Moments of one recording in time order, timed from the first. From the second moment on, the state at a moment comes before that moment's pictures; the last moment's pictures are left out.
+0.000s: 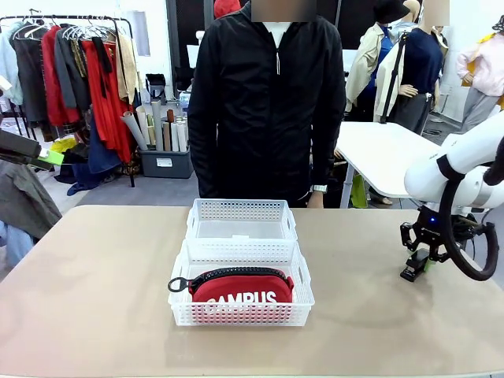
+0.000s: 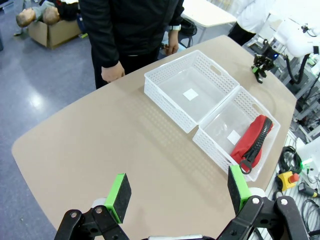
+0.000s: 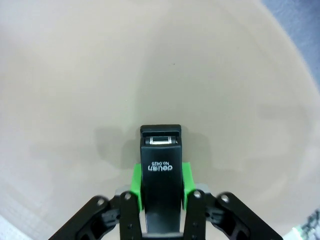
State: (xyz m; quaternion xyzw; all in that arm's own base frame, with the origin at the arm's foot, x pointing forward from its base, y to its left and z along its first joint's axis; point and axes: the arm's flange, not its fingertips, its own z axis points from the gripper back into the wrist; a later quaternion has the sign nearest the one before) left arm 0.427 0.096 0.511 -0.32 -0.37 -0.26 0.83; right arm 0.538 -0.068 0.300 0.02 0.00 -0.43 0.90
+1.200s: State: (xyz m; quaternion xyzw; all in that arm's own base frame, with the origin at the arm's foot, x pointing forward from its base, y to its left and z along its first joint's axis) left arm 0.427 0.096 0.511 -0.32 -0.37 -0.26 0.83; right arm 0.538 -0.065 0.300 0.01 0.01 -0.42 0.91
